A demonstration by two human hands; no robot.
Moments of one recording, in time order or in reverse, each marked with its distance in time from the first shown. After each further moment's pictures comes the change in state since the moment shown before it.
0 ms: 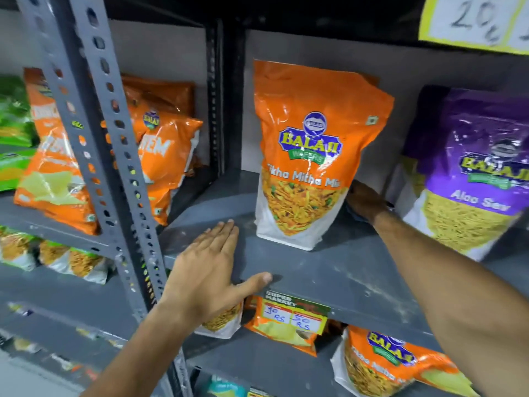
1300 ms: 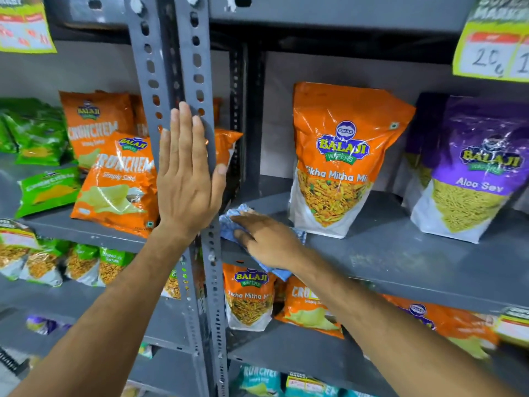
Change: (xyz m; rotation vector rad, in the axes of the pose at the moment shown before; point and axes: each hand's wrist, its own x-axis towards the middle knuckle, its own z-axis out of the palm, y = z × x) left_hand 0.048 -0.116 -0.091 -0.035 0.930 0.160; right_hand -0.213 -0.254 0.094 -0.077 -0.143 -0.595
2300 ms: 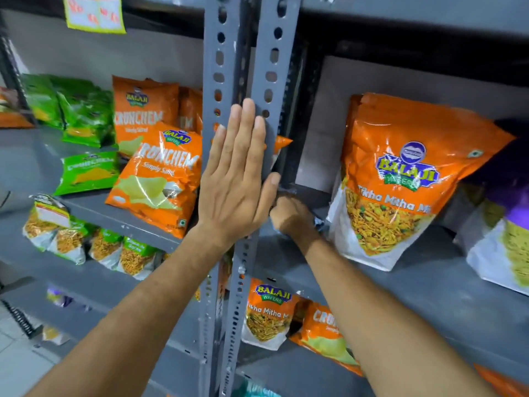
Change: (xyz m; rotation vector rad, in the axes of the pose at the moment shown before) left_hand 0.004 -0.005 0.004 -0.011 0.019 0.031; right_hand 0.140 0.041 0.036 -0.095 0.065 0.282
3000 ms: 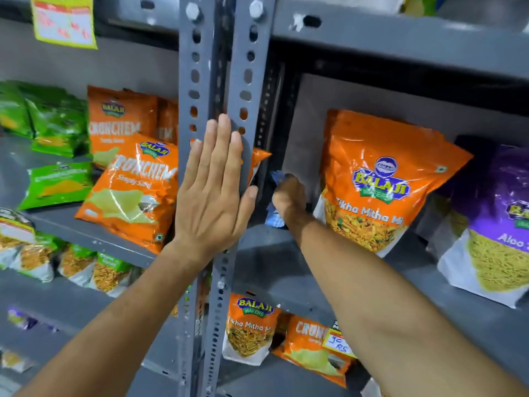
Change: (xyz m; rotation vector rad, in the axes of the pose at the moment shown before) left_hand -0.001 -0.004 0.005 0.009 0.004 0.001; right_hand 0.034 0.009 -0.053 0.457 0.282 0.373
